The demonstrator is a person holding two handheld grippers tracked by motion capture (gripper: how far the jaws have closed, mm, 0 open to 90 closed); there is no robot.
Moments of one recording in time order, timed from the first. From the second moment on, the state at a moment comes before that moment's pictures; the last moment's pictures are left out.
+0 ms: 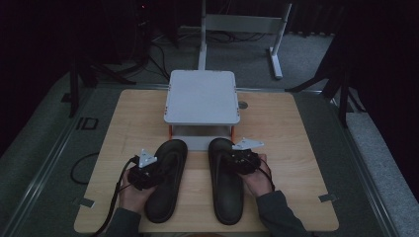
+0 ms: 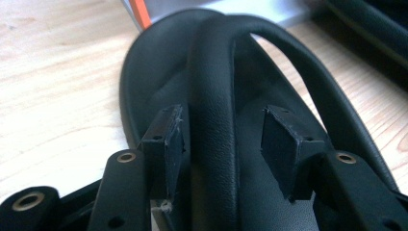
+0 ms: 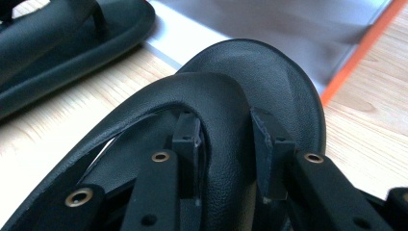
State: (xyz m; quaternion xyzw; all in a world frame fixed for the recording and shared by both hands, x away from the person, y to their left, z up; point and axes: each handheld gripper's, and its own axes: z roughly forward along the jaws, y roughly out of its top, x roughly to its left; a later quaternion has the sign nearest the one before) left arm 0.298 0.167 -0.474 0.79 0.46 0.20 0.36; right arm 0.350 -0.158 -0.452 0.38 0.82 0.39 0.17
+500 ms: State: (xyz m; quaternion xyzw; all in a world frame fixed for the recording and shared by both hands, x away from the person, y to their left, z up) left arm 0.300 0.152 -0.473 0.78 0.46 0.19 0.37; right arm 0.354 -0.104 -0.459 0.37 0.84 0.36 0.18
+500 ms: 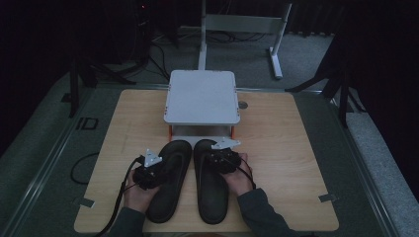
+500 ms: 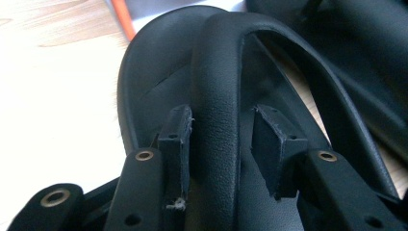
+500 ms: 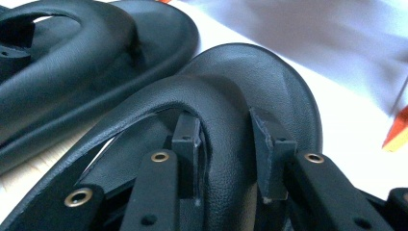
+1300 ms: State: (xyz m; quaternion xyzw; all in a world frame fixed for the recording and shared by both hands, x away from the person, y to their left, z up) left arm 0.306 0.148 -0.472 0.78 0.47 0.19 0.37; right arm 0.344 -0.103 -0.456 0.39 0.84 0.36 0.14
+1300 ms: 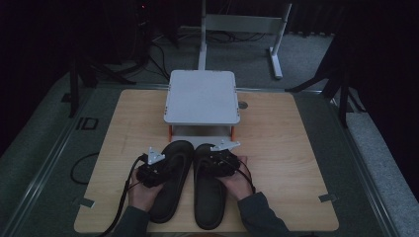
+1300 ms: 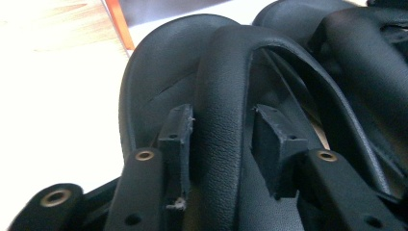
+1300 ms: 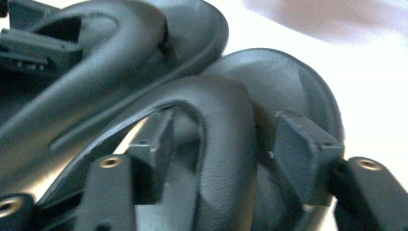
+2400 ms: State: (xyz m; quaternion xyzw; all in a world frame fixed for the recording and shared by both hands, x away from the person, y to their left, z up) left arm 0.253 0.131 -0.460 0.78 0.43 0.17 0.42; right arm 0.259 -0.164 -0.482 0.28 0.89 0.31 0.17
